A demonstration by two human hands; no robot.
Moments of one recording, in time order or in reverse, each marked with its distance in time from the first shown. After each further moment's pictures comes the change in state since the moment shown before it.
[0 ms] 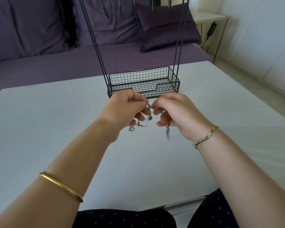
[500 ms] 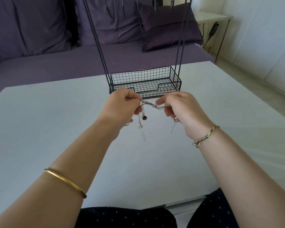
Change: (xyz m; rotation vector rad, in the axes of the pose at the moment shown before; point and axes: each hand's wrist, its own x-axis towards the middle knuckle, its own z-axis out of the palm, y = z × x) left_hand 0.004 -0.002 -0.001 0.074 0.142 -0.003; right_hand 0.002 0.000 -0.003 -0.119 0.120 -0.020
